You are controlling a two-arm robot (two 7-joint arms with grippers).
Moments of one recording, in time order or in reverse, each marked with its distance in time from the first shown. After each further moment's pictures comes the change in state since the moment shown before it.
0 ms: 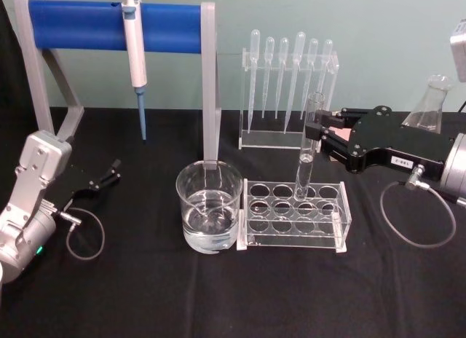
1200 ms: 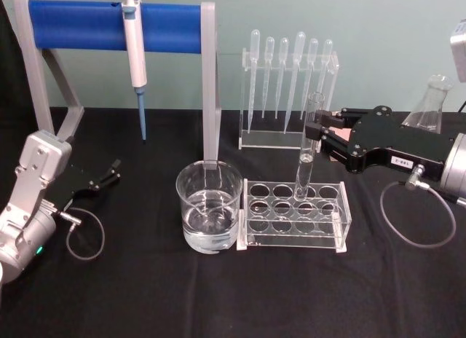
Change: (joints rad) left arm 0.000 0.000 0.000 0.000 0.000 0.000 0.000; right arm 0.000 0.000 0.000 0.000 0.000 0.000 0.000
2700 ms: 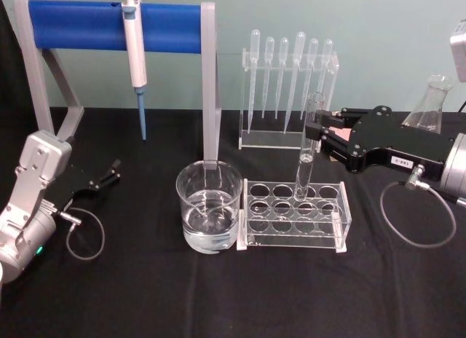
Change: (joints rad) left arm 0.000 0.000 0.000 0.000 0.000 0.000 0.000; right arm 0.000 0.000 0.000 0.000 0.000 0.000 0.000
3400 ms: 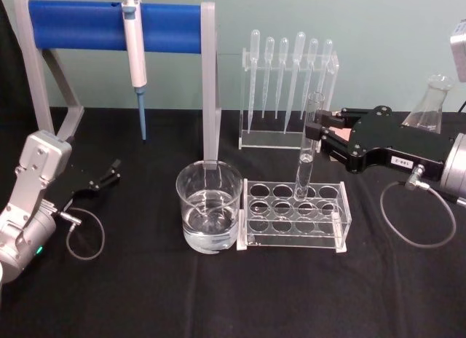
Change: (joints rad) left arm 0.000 0.000 0.000 0.000 0.000 0.000 0.000; right arm 0.000 0.000 0.000 0.000 0.000 0.000 0.000
